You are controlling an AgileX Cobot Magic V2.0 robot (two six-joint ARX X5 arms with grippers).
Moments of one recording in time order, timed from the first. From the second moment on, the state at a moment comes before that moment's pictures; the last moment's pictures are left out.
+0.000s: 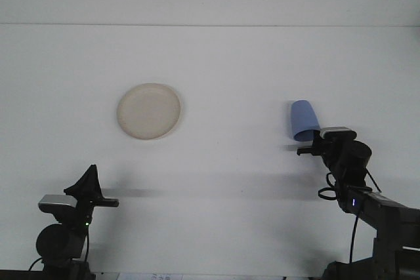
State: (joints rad) left arm -0.11 0.00 0.03 0.12 -0.05 -0.12; right arm -0.15 1.54 0.48 0.66 -0.30 0.01
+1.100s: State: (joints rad) left arm -0.11 0.00 0.03 0.12 -0.05 -0.12; right arm 0.72 1.50 1.49 -1.34 -0.12 -0.07
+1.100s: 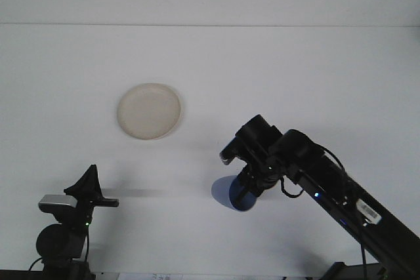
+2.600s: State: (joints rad) left arm -0.11 0.00 0.03 0.12 -0.05 -0.12; right arm 0.67 1.70 1.50 -1.34 0.02 -0.09
